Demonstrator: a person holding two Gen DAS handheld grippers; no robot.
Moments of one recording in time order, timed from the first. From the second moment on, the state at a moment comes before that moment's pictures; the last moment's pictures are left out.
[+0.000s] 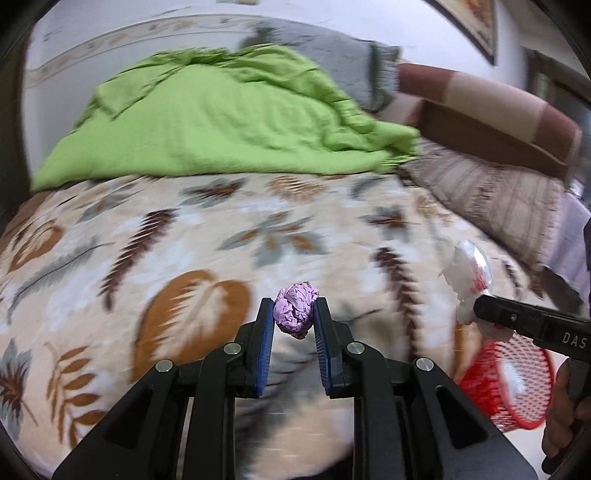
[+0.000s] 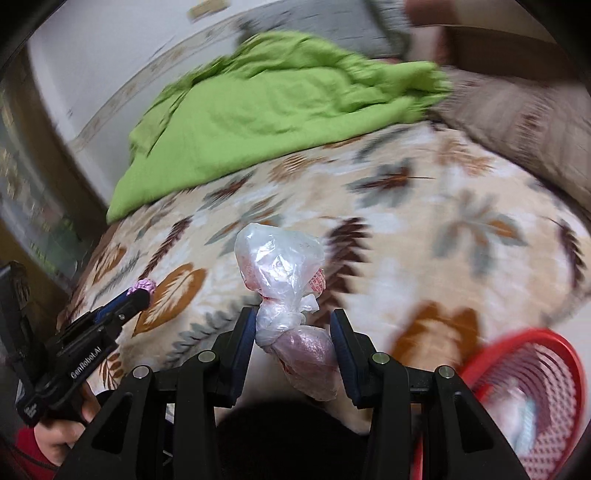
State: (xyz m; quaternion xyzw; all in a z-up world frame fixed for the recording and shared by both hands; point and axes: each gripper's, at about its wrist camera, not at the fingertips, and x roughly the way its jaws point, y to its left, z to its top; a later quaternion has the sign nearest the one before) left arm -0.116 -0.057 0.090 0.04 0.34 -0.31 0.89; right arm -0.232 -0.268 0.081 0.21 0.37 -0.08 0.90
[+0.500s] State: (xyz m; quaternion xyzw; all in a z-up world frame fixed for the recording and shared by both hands) left arm -0.230 -0.230 0.118 0.10 0.38 -0.57 0.72; right arm -0.400 -0.380 0.097 0.32 0.32 -0.26 0.85
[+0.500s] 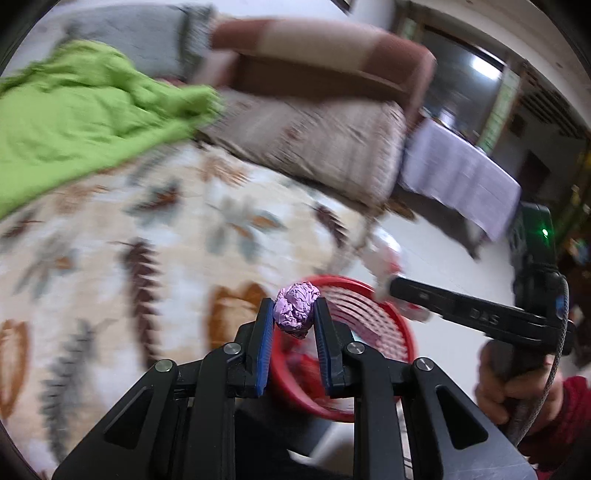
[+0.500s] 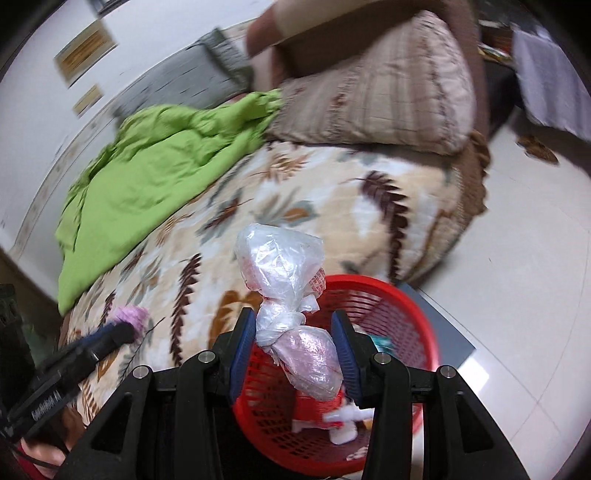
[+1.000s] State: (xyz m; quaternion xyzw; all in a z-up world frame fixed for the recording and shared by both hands) left arm -0.239 -0.242 0.106 0.13 0.38 -0.59 0.71; right arm -0.414 -0.374 0.102 0.26 0.33 -0.36 0.83
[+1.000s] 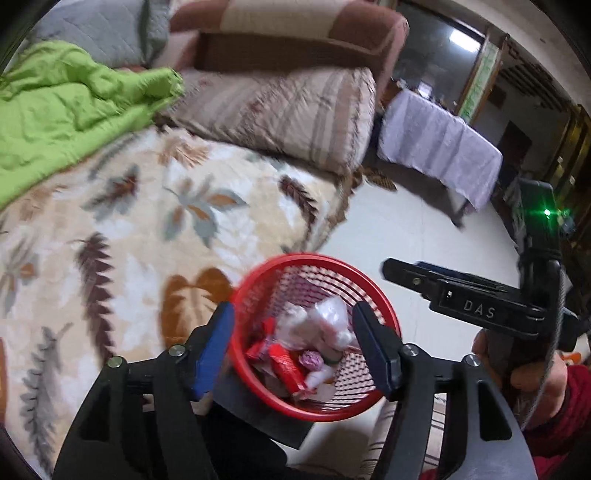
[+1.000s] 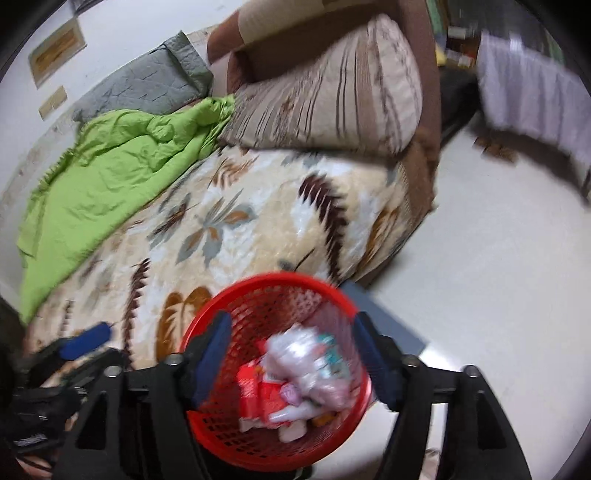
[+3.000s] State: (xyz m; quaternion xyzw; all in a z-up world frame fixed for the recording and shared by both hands) left arm -0.159 -0.076 0.117 0.16 0.29 -0.32 0.89; right arm -0.338 -0.228 0.125 0.22 0.31 -0.45 0.81
